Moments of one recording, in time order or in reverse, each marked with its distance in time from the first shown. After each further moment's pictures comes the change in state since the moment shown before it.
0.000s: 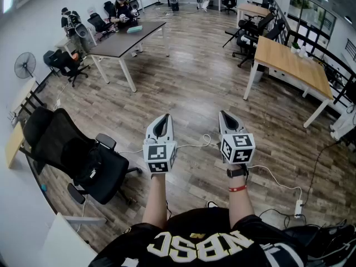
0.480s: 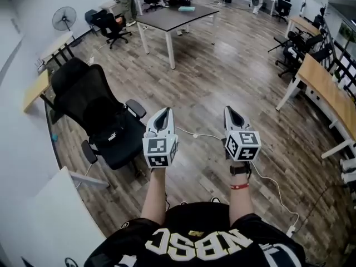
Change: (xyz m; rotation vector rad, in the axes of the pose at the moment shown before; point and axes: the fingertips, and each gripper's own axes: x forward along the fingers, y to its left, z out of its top) left arm -0.121 0.138 -0.020 -0.038 0.040 0.286; right arm 0.047 0.159 -0.010 -0.007 0.005 0.256
